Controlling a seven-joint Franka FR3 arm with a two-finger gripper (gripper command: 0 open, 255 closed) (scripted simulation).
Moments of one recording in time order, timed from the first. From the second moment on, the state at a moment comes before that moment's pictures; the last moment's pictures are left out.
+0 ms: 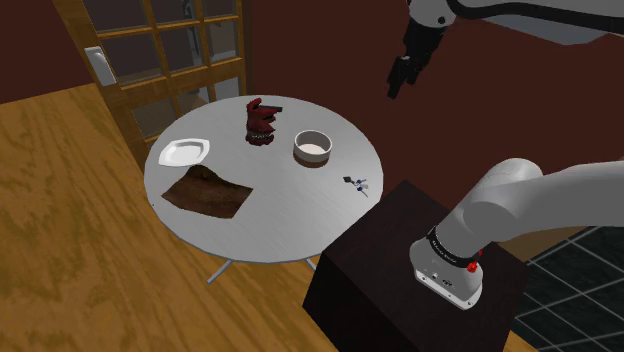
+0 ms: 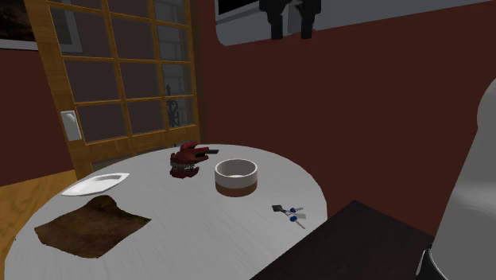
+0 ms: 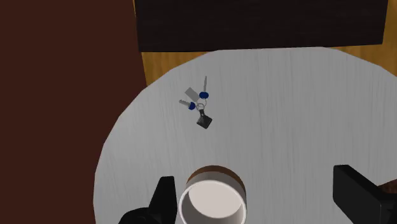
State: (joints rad) arm -0.01 -0.74 0.03 -2.36 -0.10 1.65 -0.04
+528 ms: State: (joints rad) arm -0.01 -0.59 0.02 -2.42 -0.09 1.85 -0.03
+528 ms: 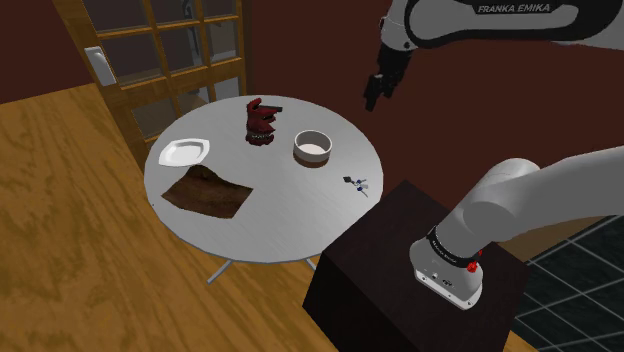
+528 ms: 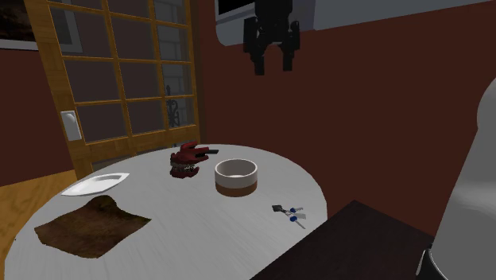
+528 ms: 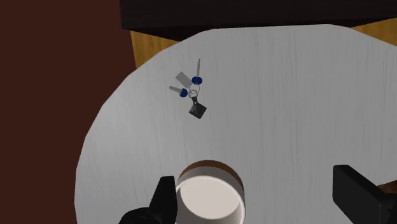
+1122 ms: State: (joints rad) arm -0.02 -0.30 0.00 -2.41 -0.09 2.13 -0.03
